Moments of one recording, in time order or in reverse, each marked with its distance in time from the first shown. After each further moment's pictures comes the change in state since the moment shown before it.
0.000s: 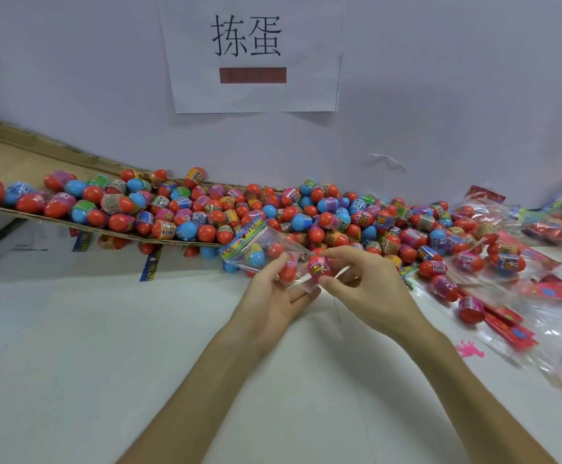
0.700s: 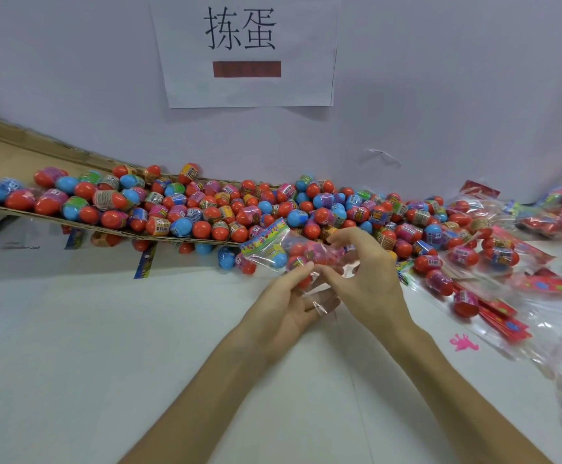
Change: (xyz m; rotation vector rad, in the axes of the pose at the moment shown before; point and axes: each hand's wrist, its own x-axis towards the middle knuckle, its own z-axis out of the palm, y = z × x) left_hand -0.004 -0.021 0.009 0.046 -0.115 -0.035; right_hand -0.001 0.005 0.013 -0.057 0.285 -0.113
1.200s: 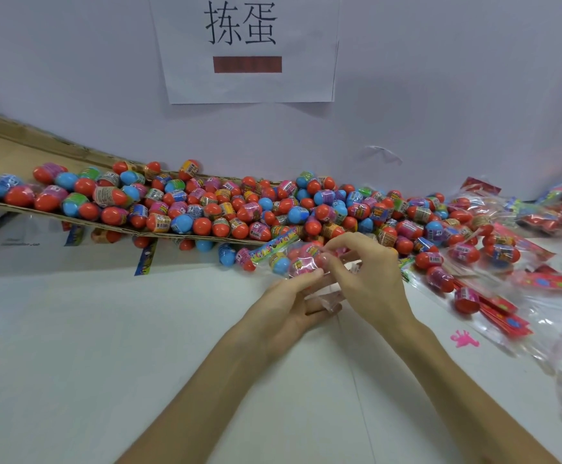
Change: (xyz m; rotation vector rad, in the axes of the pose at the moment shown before) left_hand -0.004 0.001 -0.001 0.160 -0.031 -0.072; right_hand 0.001 0.005 0.000 0.048 -0.008 -0.021
